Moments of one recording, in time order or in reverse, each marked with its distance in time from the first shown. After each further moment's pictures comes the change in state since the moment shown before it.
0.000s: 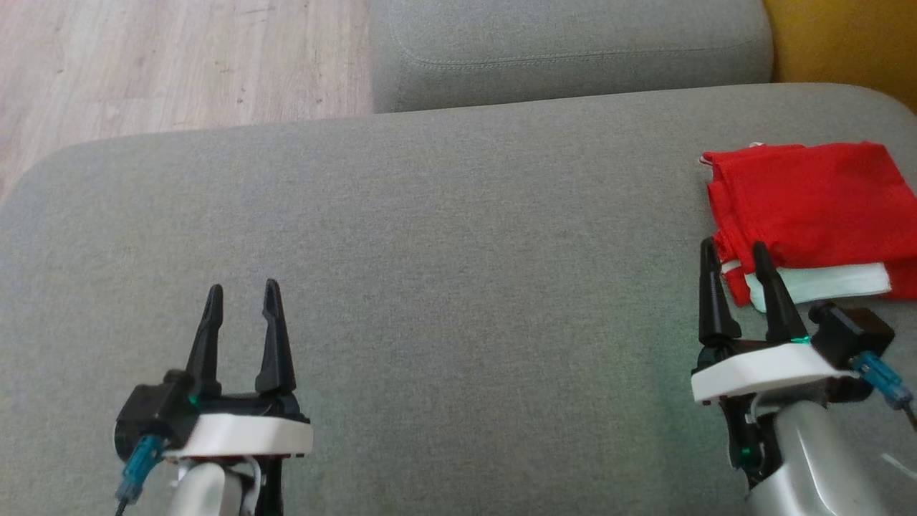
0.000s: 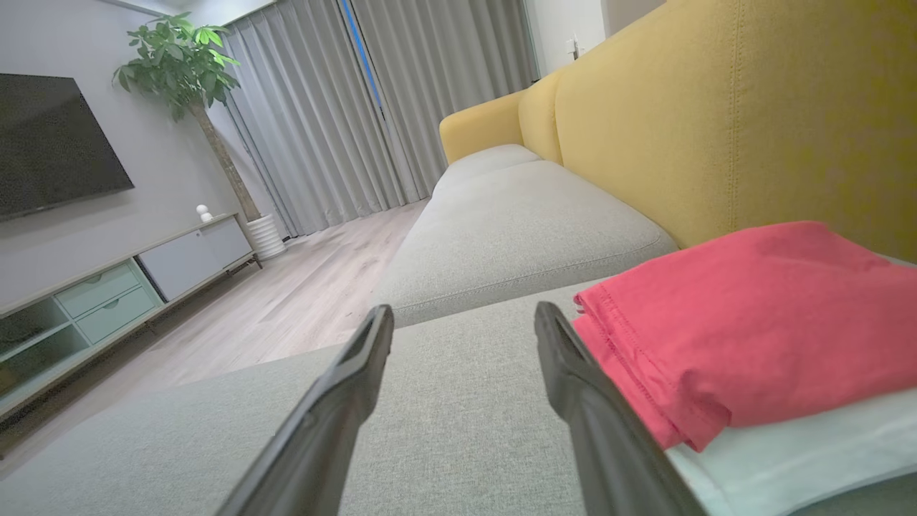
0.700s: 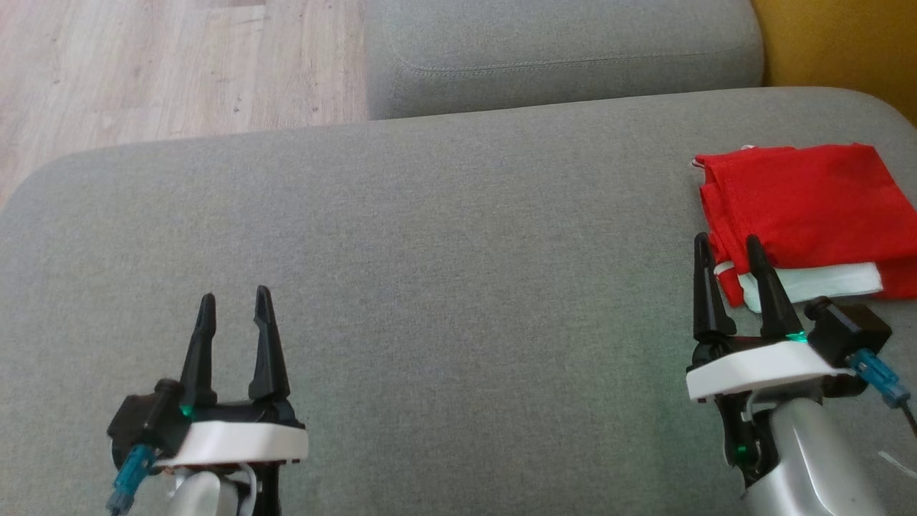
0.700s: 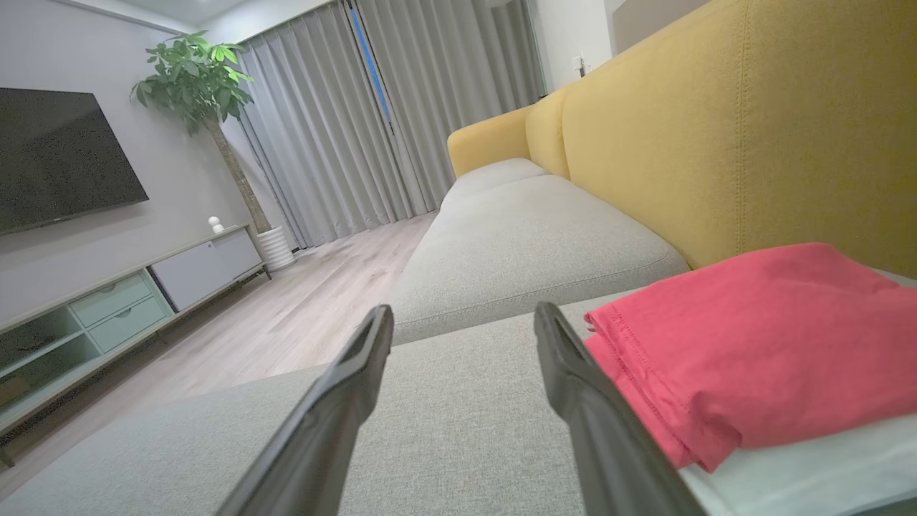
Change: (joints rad) left arm 0.023 0.000 0.007 -0.019 -0.038 0.011 0.000; right arm 0.000 0.001 0.021 -0.026 0.006 0.000 -0.001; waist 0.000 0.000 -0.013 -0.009
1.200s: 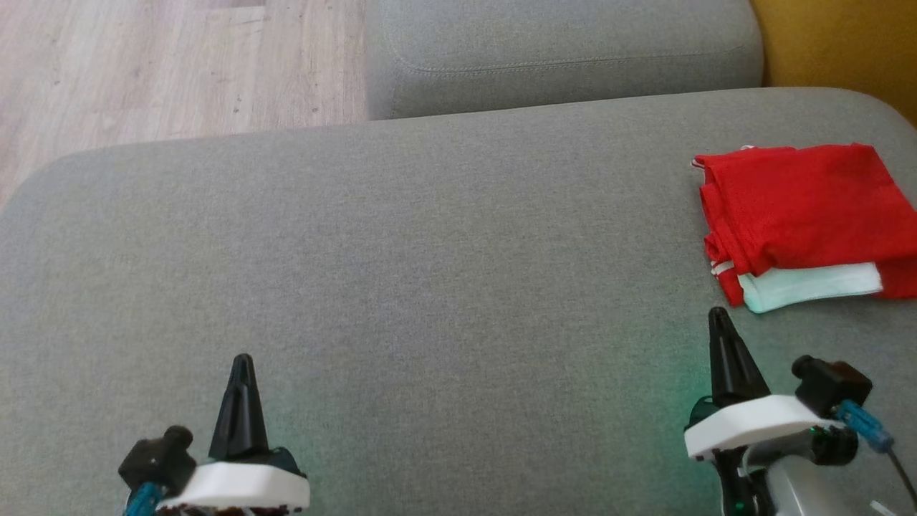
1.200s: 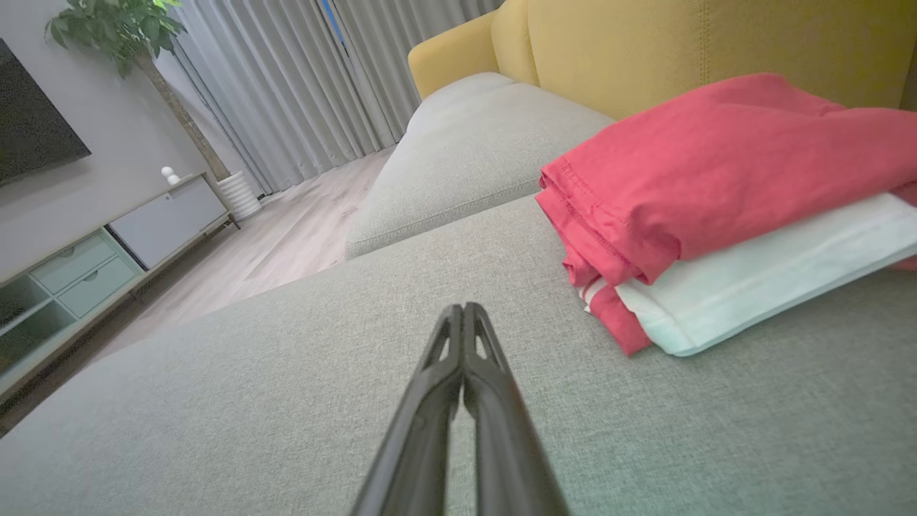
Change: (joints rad) left arm 0.069 -0.001 -0.006 0.111 -0.084 -0.001 0.013; right arm 0.092 0.006 -0.002 0.095 0.040 0.000 0.013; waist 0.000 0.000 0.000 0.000
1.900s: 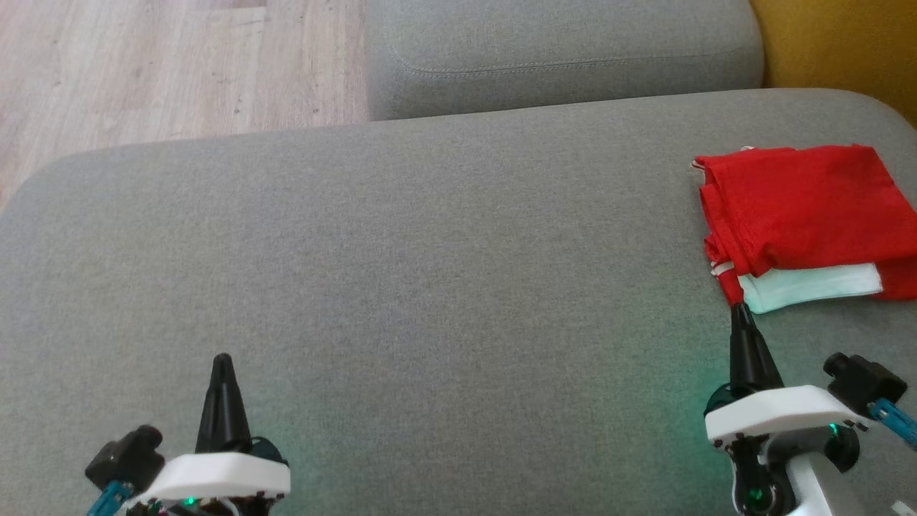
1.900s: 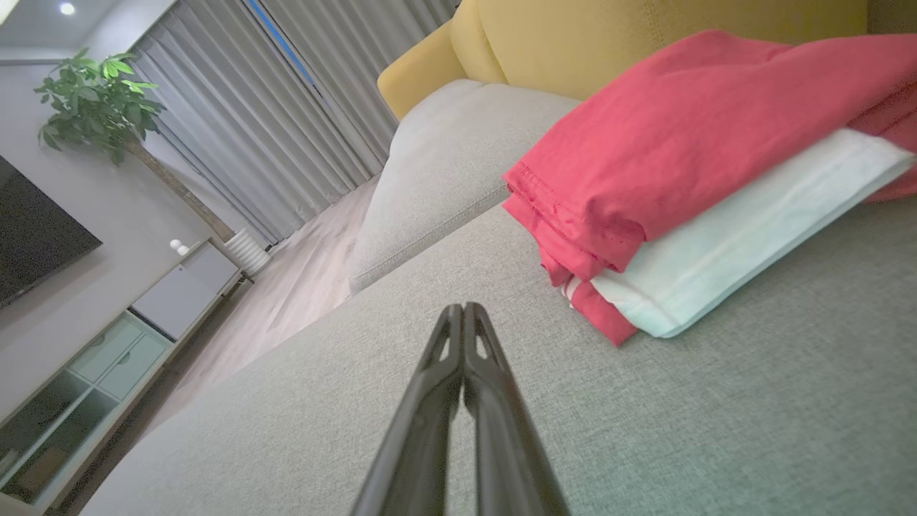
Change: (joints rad) left arm -0.009 0.000 0.029 -0.011 -0.203 -0.009 0.059; right arm -0.002 0.000 -0.032 -0.032 0.214 0.000 0.062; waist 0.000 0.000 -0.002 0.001
